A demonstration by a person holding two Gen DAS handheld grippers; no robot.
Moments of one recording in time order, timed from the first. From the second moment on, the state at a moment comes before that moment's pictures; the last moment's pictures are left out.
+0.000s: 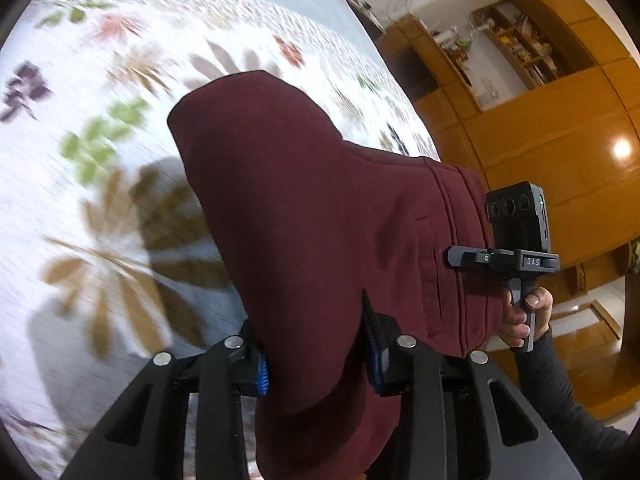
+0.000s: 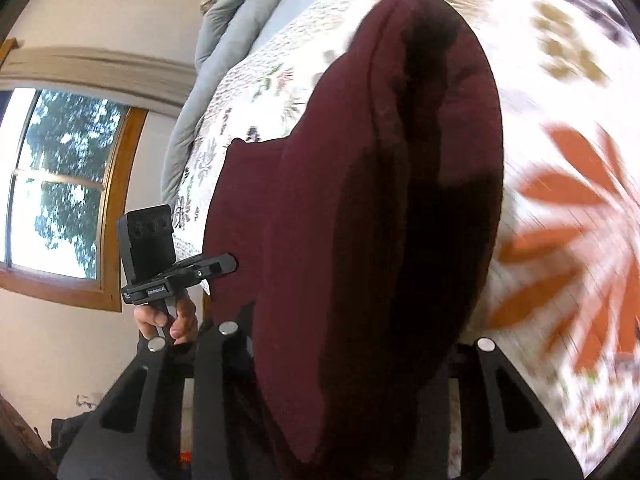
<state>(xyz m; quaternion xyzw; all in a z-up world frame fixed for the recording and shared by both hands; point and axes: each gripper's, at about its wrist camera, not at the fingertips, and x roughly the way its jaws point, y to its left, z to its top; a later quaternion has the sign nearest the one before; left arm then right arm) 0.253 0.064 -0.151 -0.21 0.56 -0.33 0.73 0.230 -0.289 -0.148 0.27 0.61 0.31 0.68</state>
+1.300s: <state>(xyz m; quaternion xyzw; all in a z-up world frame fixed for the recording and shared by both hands) 0.393 0.274 -0.158 -0.33 0.44 -0.26 0.80 0.456 -0.151 -0.150 0.31 0.55 0.31 0.71</state>
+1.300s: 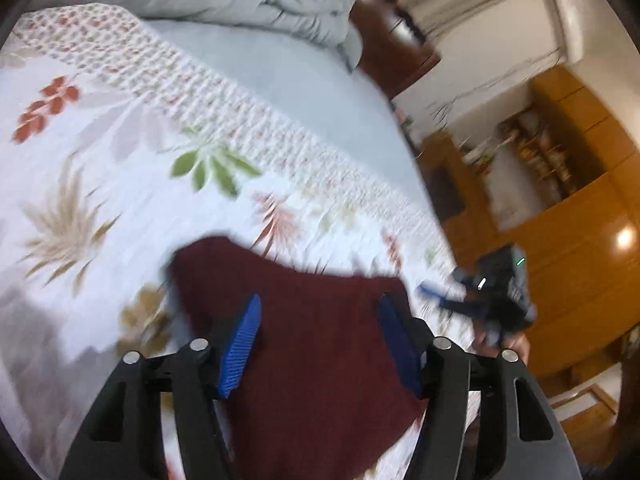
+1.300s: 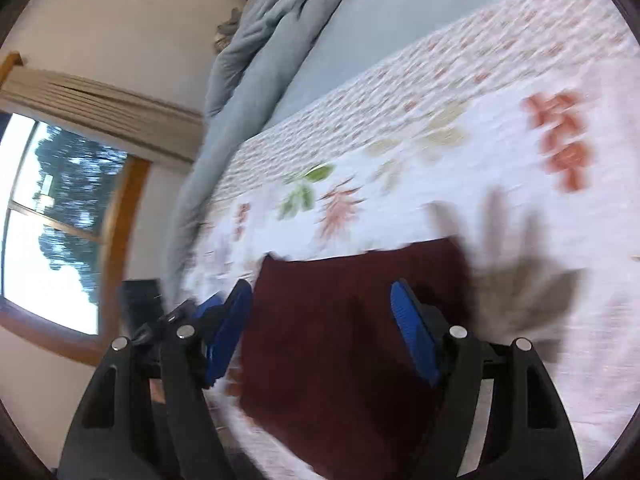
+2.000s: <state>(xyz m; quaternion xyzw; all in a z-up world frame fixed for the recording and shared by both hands) 0.297 0.255 -0.185 -0.39 0.42 -0.32 0.76 0.360 -0.149 -0.164 0.30 0.56 0.40 0.66</state>
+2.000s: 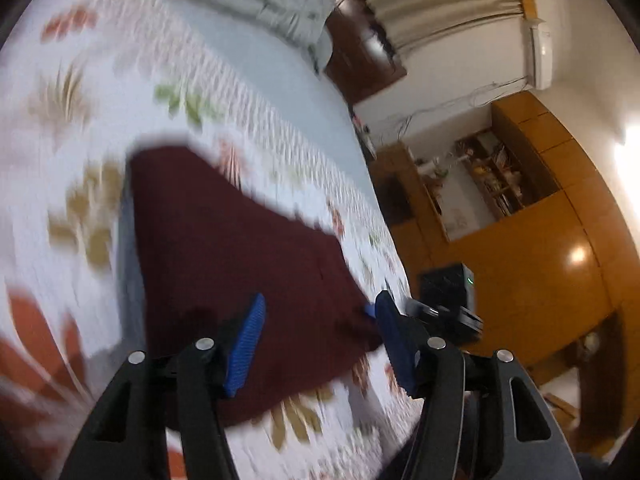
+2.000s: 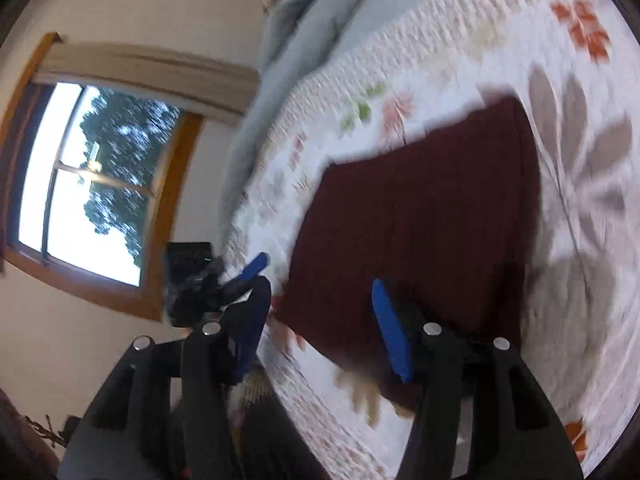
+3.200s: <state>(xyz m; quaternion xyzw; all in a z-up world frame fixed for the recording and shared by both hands) -0.042 0.112 -0.018 -0.01 0.36 0.01 0.93 -0.003 -0.150 -0.034 0.06 0.44 0.08 0.89</state>
